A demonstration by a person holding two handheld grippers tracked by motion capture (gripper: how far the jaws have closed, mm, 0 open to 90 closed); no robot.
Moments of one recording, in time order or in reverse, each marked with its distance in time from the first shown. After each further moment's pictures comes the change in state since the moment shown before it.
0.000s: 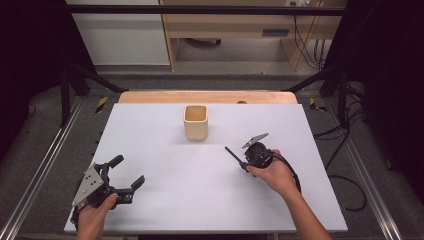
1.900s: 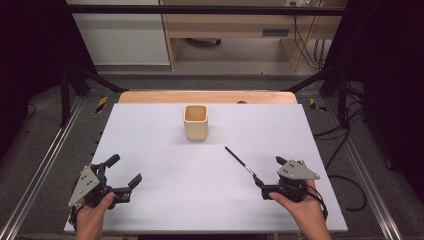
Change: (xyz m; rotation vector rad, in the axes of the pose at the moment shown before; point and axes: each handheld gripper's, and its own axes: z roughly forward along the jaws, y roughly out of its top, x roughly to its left) left arm 0.003 0.001 -0.005 -0.024 0.028 -0.020; right arm 0.027 -0.083 -0.083 -0.534 -0.147 -0.008
